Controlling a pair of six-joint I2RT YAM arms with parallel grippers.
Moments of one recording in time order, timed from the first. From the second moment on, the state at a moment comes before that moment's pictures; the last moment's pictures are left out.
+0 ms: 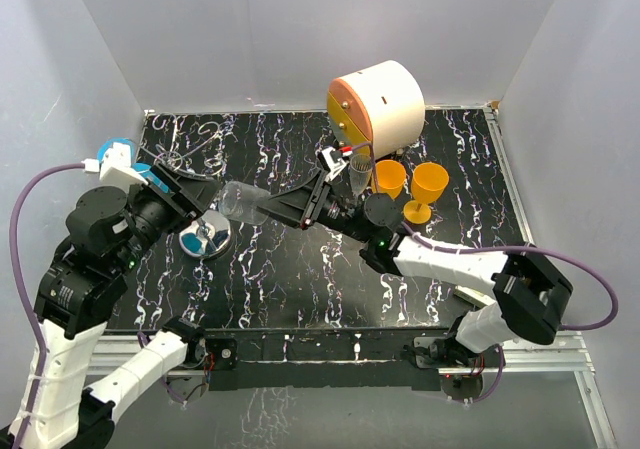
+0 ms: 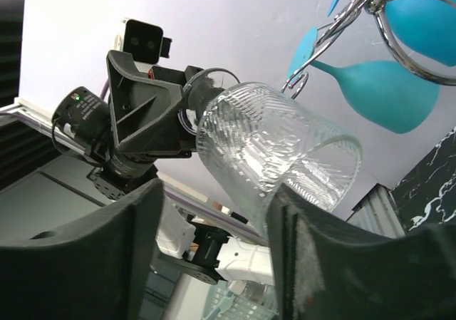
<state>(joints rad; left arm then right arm) -0.45 0.75 1.40 -0.92 -0.10 -0.83 0.95 1.42 0.87 0.97 -0.28 1.31</state>
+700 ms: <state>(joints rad) -0.45 0.67 1.32 -0.89 -0.16 -0.88 0.94 1.16 0.74 0.60 -0.23 1.16</state>
